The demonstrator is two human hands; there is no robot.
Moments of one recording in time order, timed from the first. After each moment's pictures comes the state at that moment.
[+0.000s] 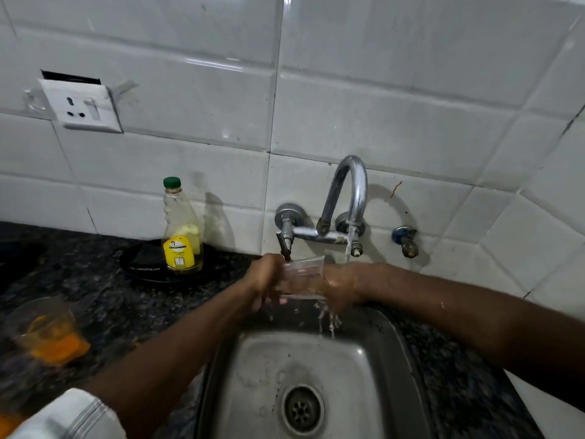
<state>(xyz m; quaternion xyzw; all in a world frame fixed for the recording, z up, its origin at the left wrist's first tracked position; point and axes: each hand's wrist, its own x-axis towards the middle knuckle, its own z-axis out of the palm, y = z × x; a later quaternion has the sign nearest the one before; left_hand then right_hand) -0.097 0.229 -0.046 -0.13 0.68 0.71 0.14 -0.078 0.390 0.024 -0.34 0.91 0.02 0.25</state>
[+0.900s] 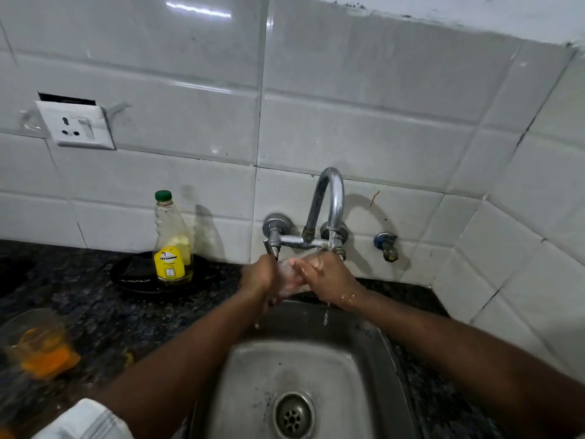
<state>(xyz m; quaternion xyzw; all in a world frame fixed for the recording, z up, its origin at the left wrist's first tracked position) -0.095 0.251 -0.046 -0.17 0.65 0.74 0.09 -0.066 0.393 0.000 -0.20 0.89 -0.41 -0.09</state>
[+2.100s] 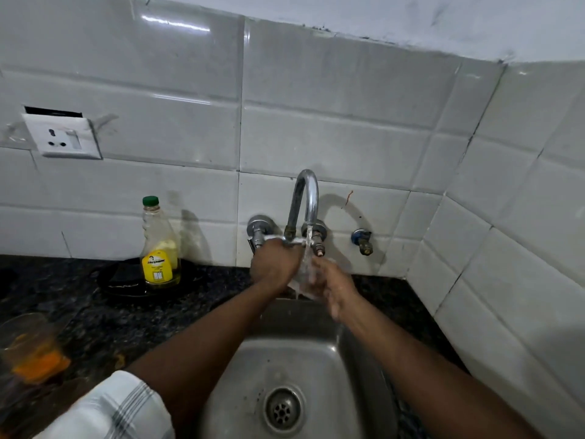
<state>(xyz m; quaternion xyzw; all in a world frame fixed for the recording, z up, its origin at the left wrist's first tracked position) -0.063 0.294 0.006 -0.03 0.88 0.47 -0.05 -0.022 0.408 -0.011 0.22 0.63 -0.75 -0.01</state>
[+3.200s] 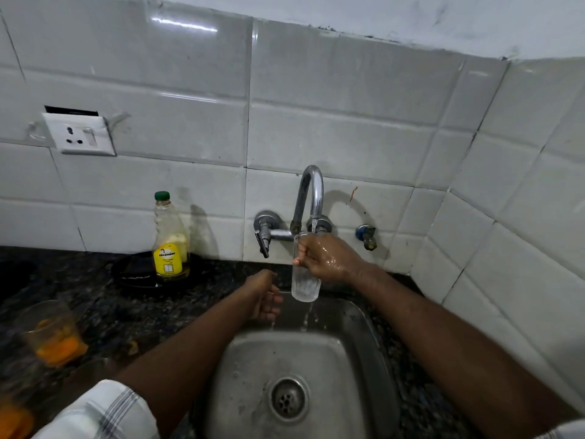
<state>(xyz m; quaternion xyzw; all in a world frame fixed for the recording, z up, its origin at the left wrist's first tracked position) -0.055 0.249 -0.046 -0.15 0.70 0.64 0.28 -0.033 0.415 0.038 -0.23 0.96 -0.14 -0.12</state>
